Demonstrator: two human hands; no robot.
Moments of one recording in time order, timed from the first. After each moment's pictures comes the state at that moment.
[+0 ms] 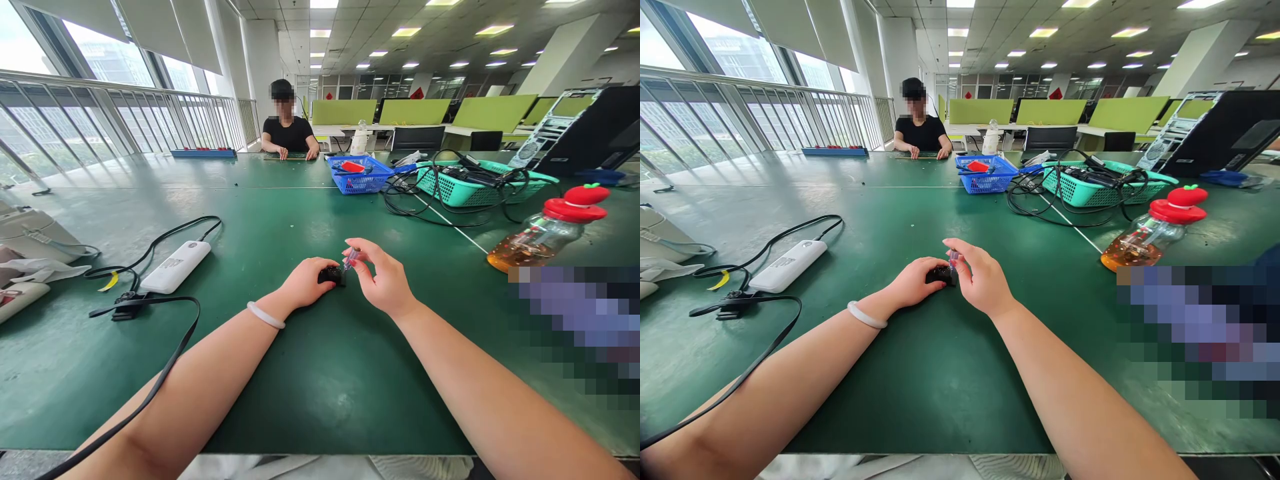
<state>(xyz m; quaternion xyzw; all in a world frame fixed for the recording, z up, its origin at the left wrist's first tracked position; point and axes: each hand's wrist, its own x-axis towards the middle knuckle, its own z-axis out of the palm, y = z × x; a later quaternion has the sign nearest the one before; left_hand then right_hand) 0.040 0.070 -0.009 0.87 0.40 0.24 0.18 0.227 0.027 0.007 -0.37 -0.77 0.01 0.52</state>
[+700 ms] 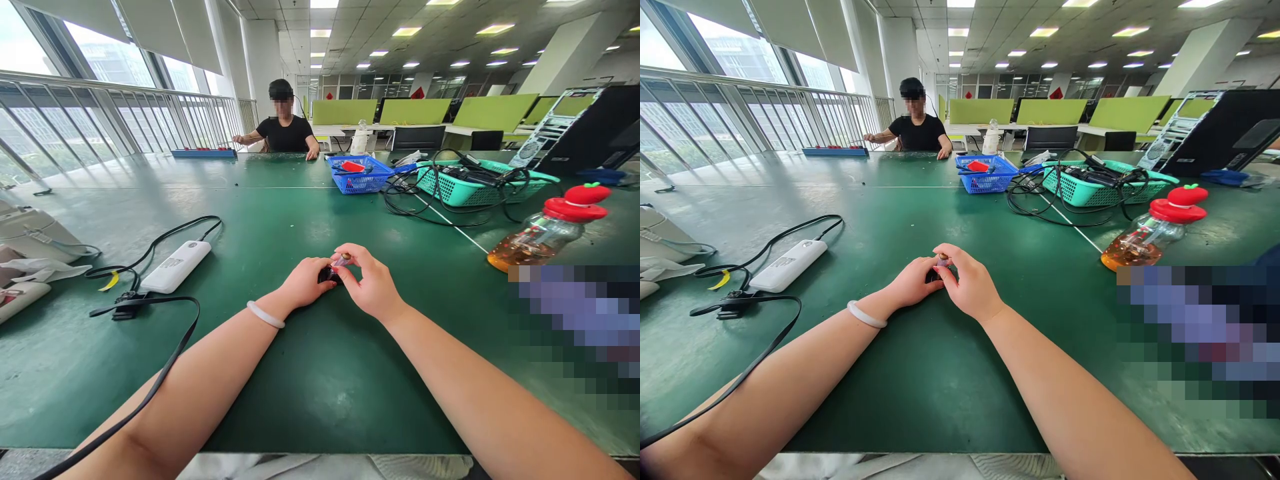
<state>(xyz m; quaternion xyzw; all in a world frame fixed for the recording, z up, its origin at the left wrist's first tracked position) 0.041 0.071 -0.009 0.87 0.40 0.23 0.15 0.210 0.023 0.005 -0.37 -0.77 0.05 0.51</state>
